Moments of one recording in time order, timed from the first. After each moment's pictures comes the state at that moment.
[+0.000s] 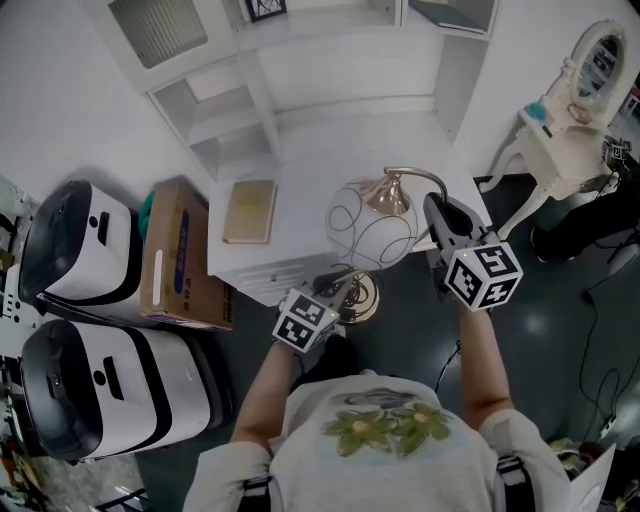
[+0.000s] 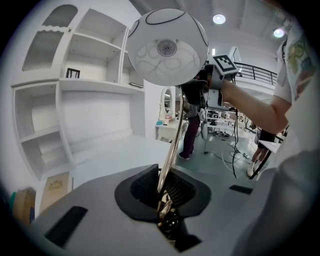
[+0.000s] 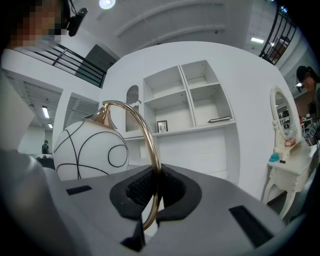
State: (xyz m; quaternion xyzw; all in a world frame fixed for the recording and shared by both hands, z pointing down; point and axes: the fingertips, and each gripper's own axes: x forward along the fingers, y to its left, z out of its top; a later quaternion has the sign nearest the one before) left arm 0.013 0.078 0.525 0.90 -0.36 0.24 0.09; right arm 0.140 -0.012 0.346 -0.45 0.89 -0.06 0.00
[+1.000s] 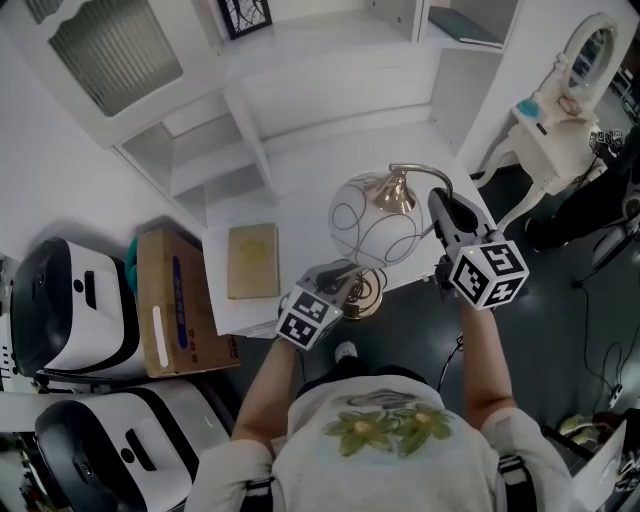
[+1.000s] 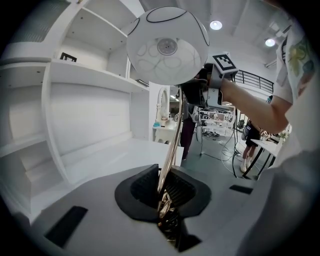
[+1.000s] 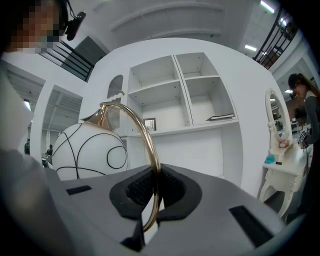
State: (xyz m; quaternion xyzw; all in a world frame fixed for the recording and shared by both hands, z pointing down) left arm -0.050 -0.075 0.525 0.92 -0.30 0.23 0.09; right arm 0.083 -0.148 0.337 -0.52 0.85 -0.07 0.00
